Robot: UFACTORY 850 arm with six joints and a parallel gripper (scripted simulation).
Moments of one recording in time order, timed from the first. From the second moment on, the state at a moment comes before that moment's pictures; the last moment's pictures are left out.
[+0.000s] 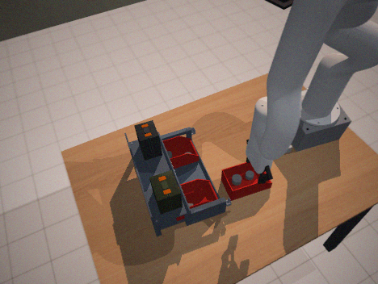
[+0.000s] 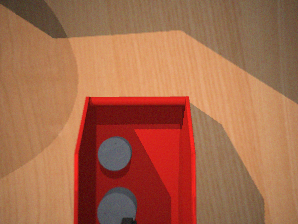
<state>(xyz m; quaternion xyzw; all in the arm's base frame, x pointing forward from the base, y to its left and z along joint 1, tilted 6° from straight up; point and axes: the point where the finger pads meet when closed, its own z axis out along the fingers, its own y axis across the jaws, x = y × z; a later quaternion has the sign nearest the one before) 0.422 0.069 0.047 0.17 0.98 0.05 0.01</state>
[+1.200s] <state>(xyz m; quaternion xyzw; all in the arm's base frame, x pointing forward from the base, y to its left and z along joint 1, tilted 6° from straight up) 0.422 0.069 0.052 0.17 0.98 0.05 0.01</state>
